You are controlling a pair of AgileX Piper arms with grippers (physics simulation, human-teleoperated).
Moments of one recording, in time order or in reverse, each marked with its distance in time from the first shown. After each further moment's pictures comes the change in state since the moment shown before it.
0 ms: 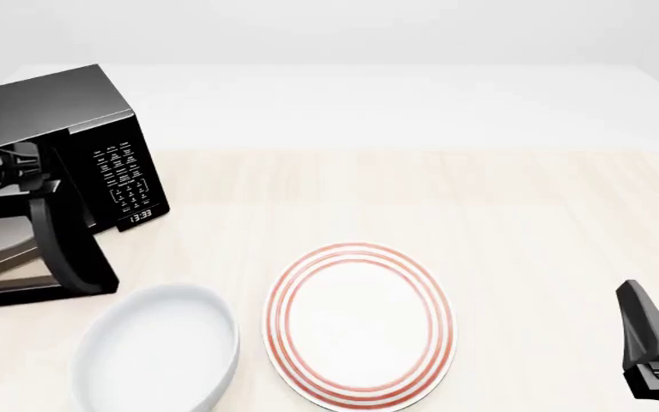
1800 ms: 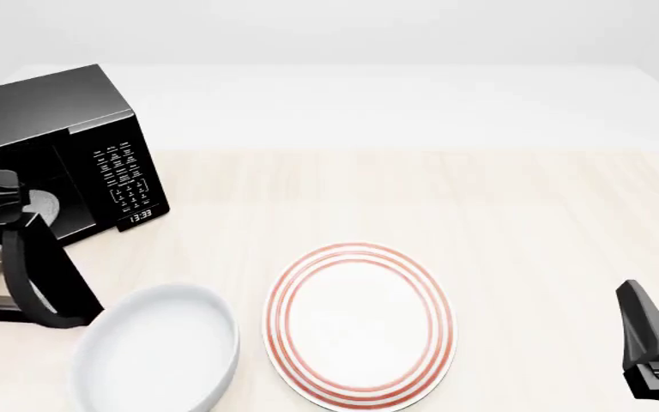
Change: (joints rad) left arm 0.016 -0.200 0.178 -0.024 -0.031; right arm 0.000 0.000 0.000 0.000 0.000
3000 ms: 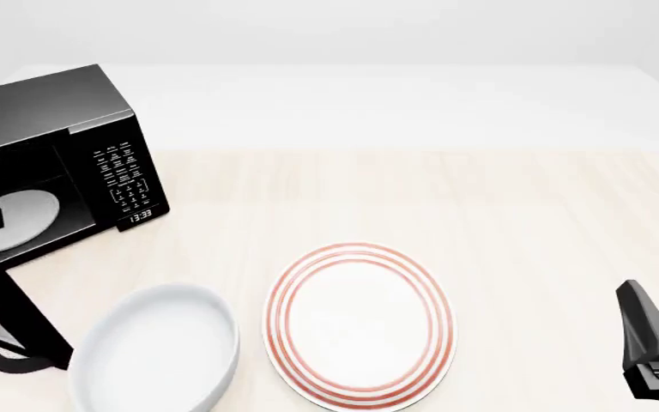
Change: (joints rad) left arm 0.067 -0.128 0.086 0.033 0.019; right arm 0.000 0.000 0.000 0.000 0.000
